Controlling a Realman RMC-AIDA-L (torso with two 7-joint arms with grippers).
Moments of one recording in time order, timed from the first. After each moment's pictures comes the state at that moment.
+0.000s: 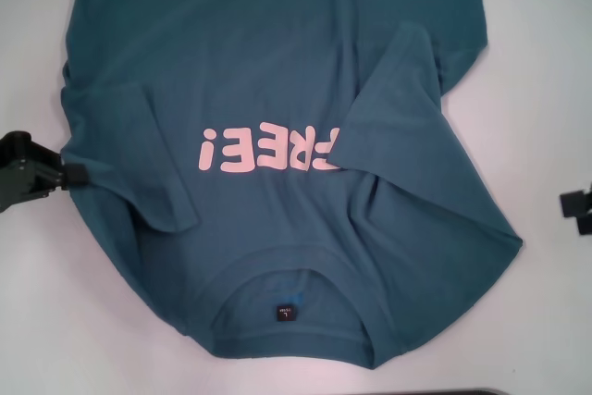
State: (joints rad) left arm -0.51 -2.03 -2.72 -0.92 -0.64 1.80 -2.64; right arm 0.46 1.81 -0.54 -0.60 -2.40 -1.89 2.33
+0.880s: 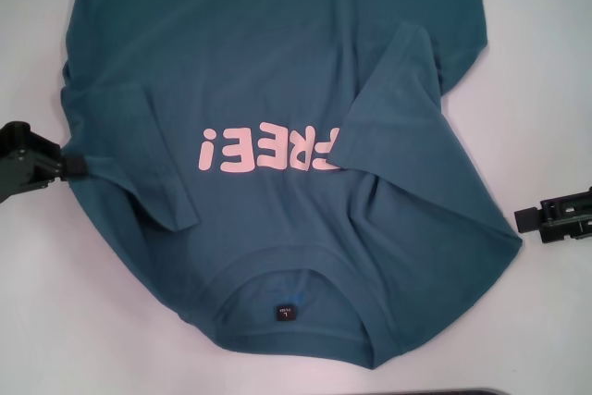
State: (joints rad) left arm -0.52 -2.02 -2.72 -0.92 -0.64 1.79 -2.64; right arm 0.50 1.88 -0.57 -0.58 -2.48 -1.77 2.28
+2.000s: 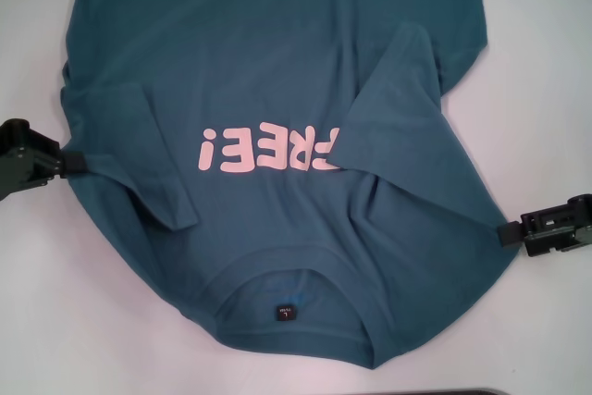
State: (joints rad) left arm -0.52 -2.02 -2.72 -0.92 -0.64 1.78 -2.64; right arm 0.52 1.90 -0.62 -0.55 -2.48 -1.73 2.31
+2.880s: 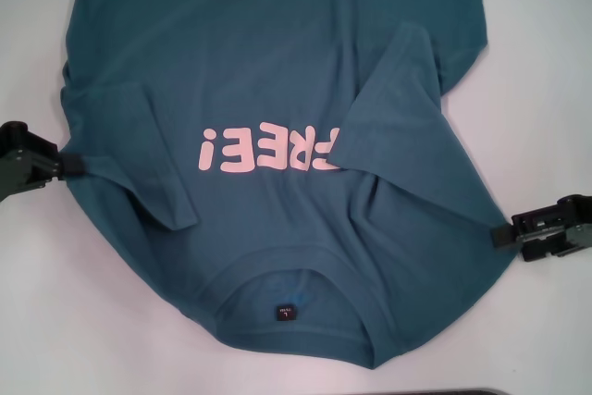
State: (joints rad) left arm -0.51 -2.02 -2.72 -0.92 -0.64 1.77 -2.64; right arm 0.54 1.90 -0.63 -0.54 -2.52 -1.71 2.37
